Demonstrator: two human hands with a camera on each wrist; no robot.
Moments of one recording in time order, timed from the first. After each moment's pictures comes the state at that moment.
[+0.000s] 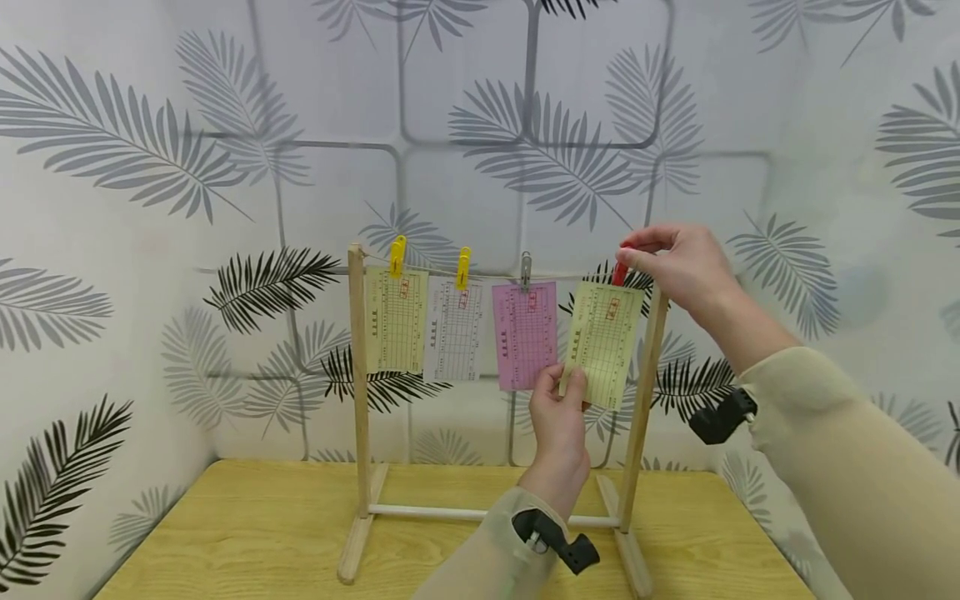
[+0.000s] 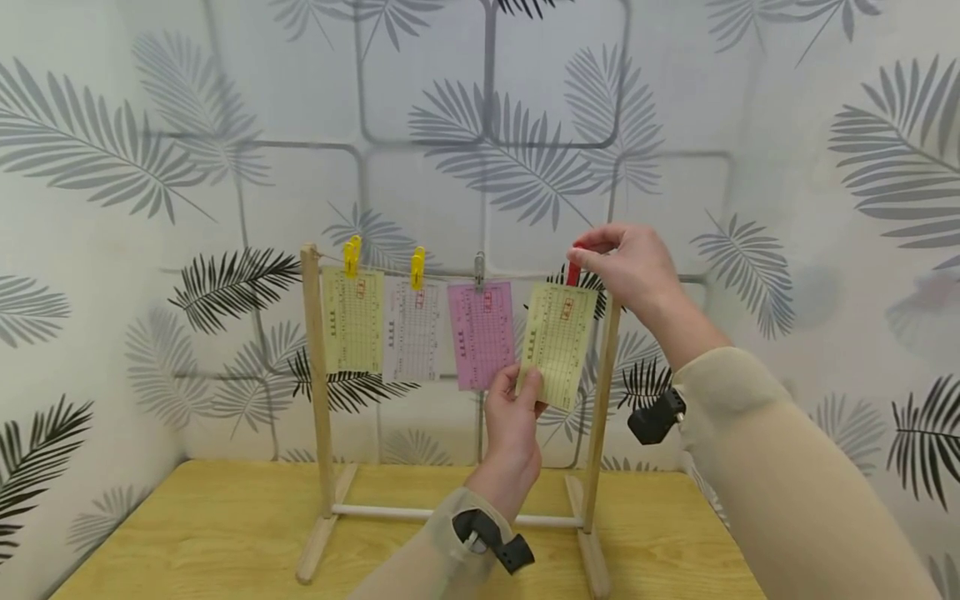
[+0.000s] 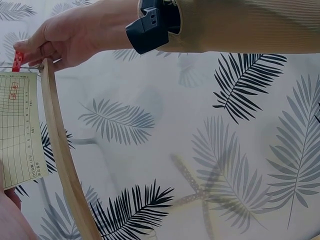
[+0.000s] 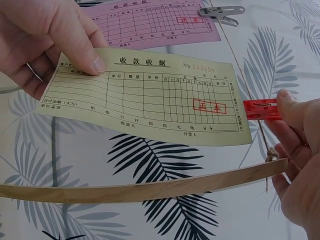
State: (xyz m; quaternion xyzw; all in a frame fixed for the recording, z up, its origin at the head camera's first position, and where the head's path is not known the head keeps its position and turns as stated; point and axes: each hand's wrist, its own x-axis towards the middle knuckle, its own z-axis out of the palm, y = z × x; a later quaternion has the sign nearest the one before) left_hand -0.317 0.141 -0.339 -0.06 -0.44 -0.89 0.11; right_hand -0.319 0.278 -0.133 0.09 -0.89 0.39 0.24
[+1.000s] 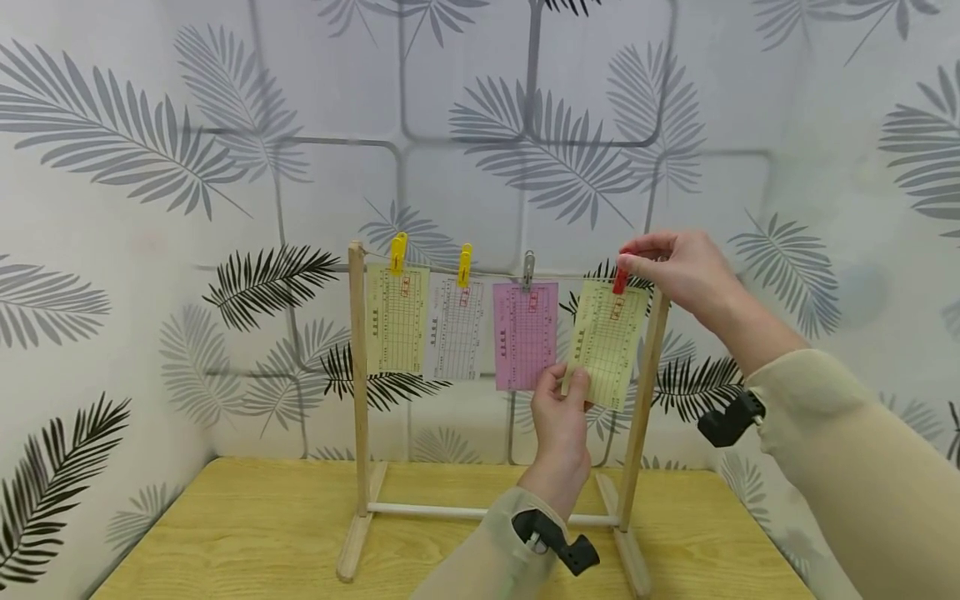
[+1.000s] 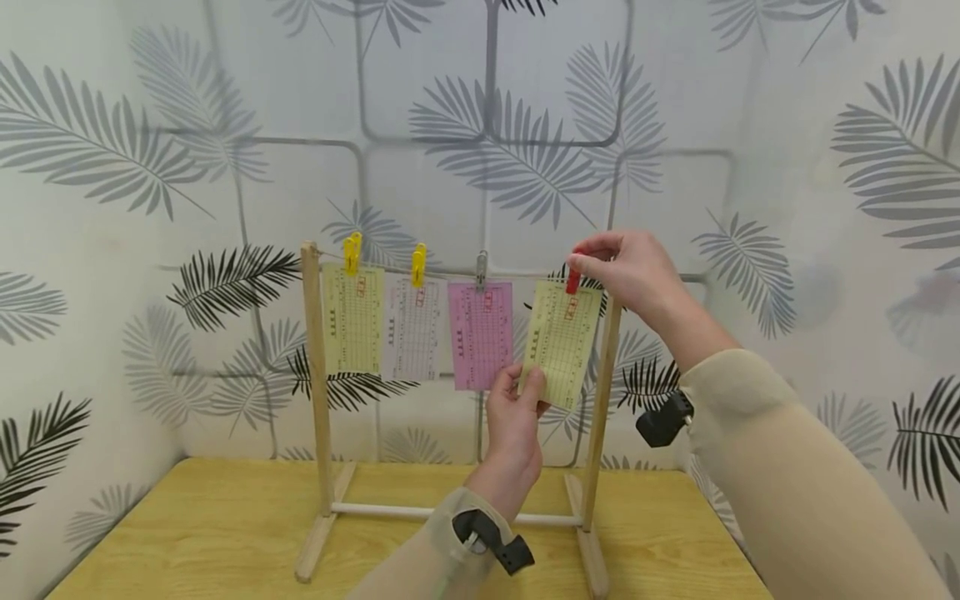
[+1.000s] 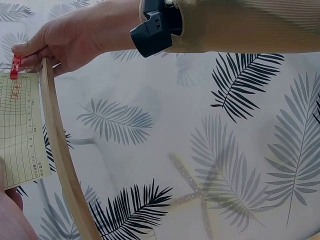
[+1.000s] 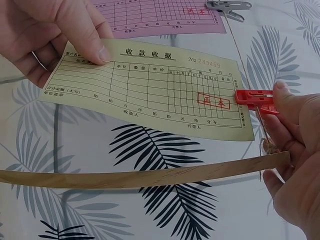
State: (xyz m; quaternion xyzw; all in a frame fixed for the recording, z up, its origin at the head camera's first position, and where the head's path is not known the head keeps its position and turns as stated) left_hand -0.315 0.140 -0.340 -0.07 -0.44 -0.89 0.12; right_hand -0.317 0.281 -0.136 0.10 -0.90 0.37 0.20
